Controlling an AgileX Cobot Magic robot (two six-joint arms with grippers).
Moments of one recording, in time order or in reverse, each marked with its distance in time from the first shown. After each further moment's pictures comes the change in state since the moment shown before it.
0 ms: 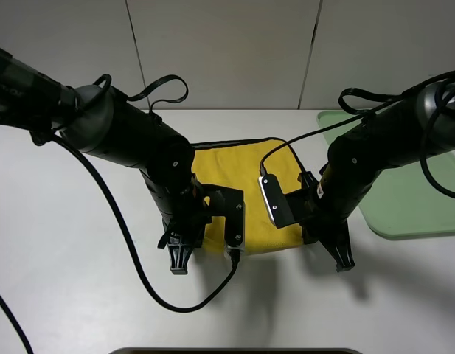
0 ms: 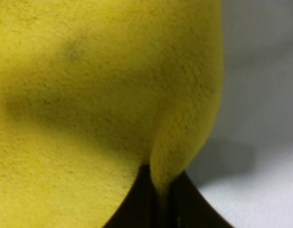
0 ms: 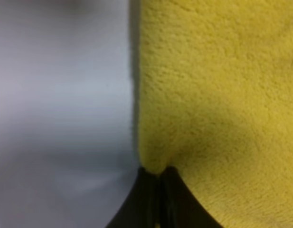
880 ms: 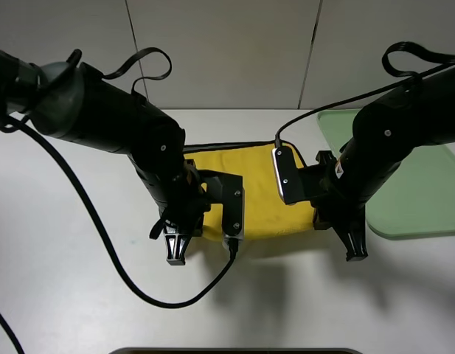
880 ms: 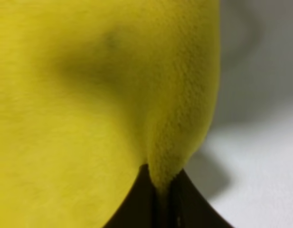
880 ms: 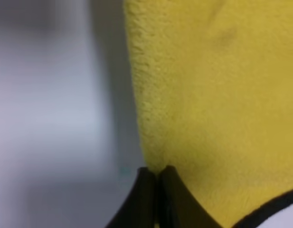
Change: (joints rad) left arm 0.000 -0.113 0.013 0.013 0.004 0.000; right arm 0.000 -0.200 0.004 0.002 0.148 0.128
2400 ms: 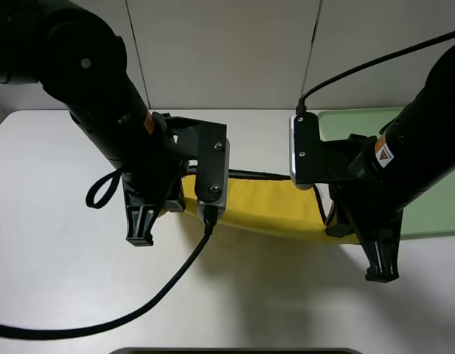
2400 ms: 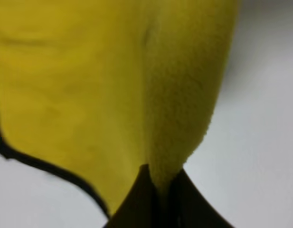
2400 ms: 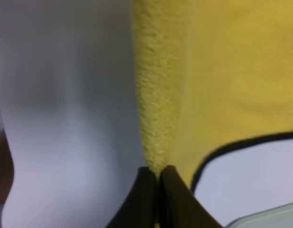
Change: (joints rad) left arm -0.026 -0.323 0.000 -0.004 0.261 -0.012; right arm 0.157 -0.330 0.000 0.078 0.292 0.260
